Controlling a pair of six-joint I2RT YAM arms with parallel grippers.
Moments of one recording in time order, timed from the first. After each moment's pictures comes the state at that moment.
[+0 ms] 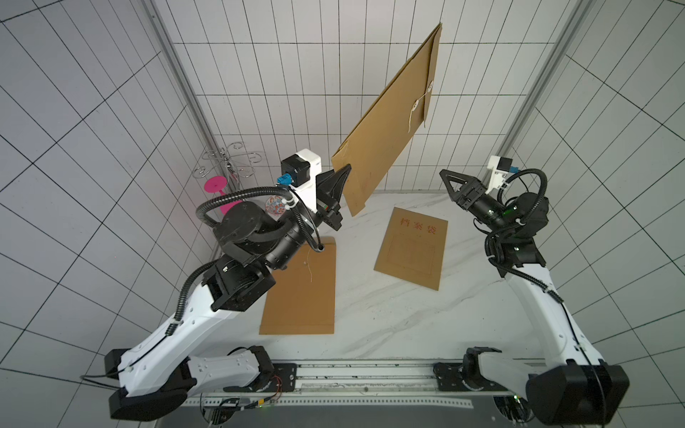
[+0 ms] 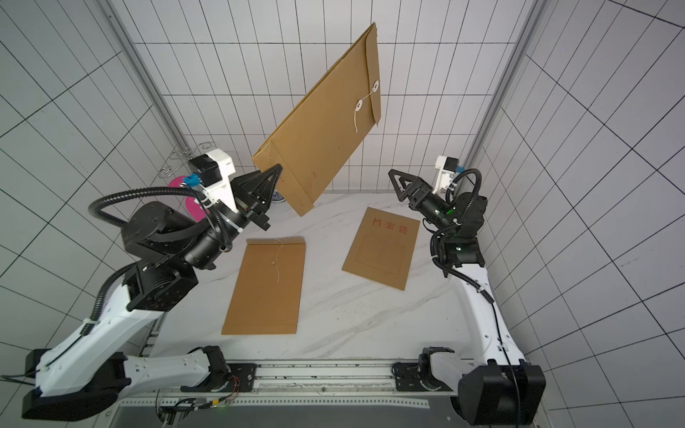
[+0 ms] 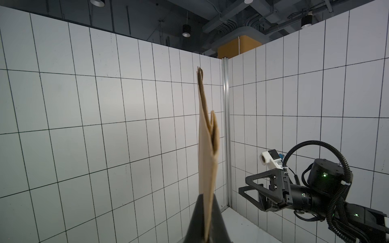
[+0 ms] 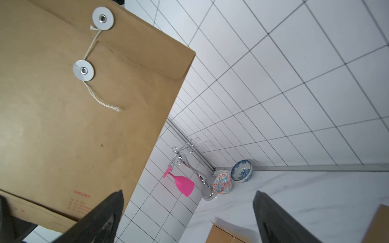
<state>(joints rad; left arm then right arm) -0.93 1.10 1.57 -0.08 -0.17 0.10 0.04 1.18 1.14 0.40 -0.70 0.98</state>
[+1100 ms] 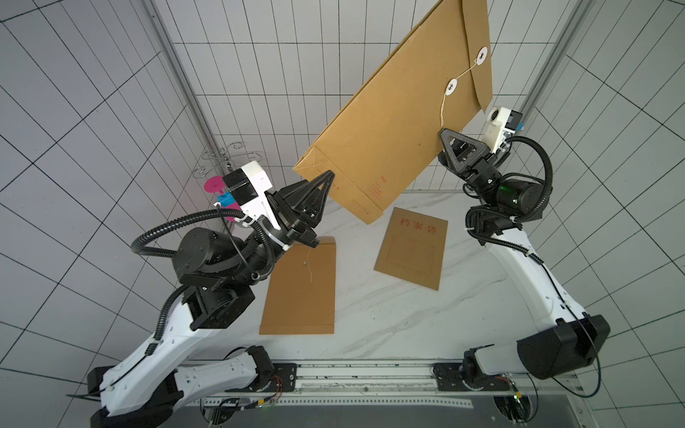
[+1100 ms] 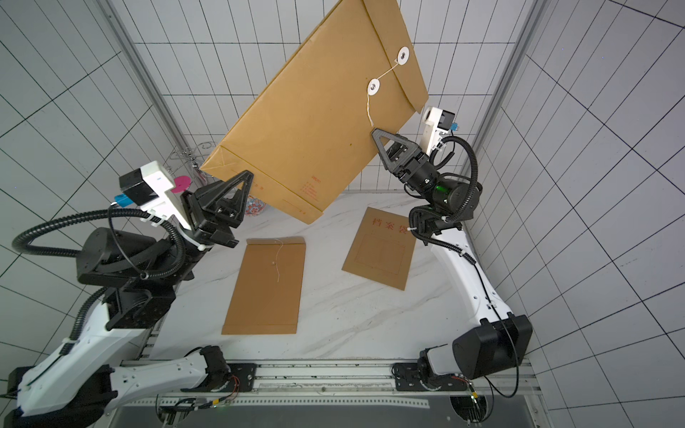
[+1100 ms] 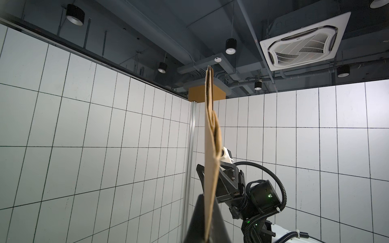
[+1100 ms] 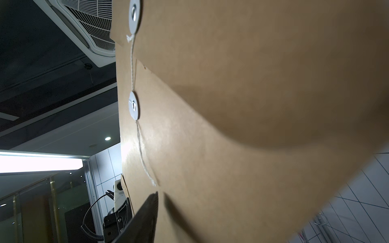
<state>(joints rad) -0.93 0.97 1.44 0.12 -0.01 -0.09 0.24 1.41 1.48 0.98 -0.71 1.37</state>
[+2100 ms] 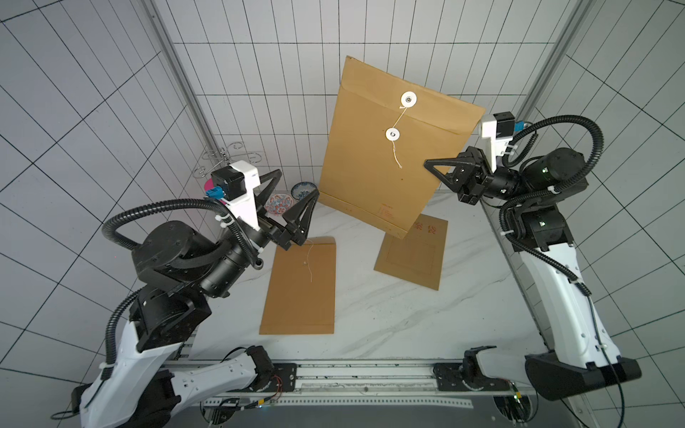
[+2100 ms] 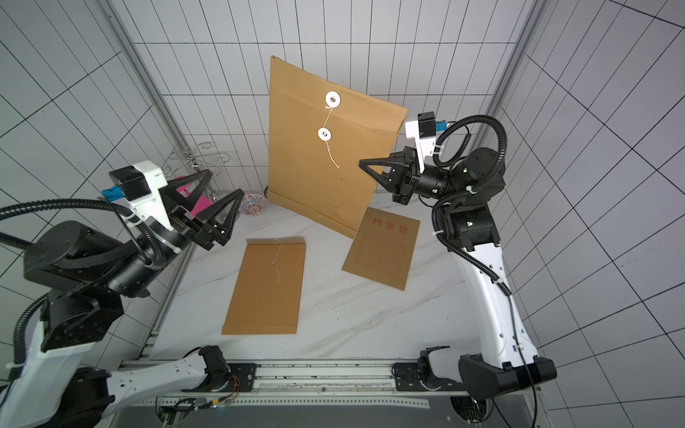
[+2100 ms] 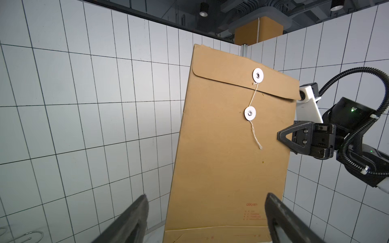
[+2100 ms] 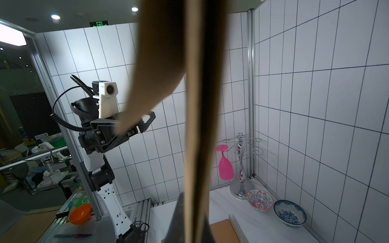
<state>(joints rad) -0.89 0.95 1.69 -0.51 -0.26 0.06 0.19 1.30 1.73 0.01 -1.14 0.49</state>
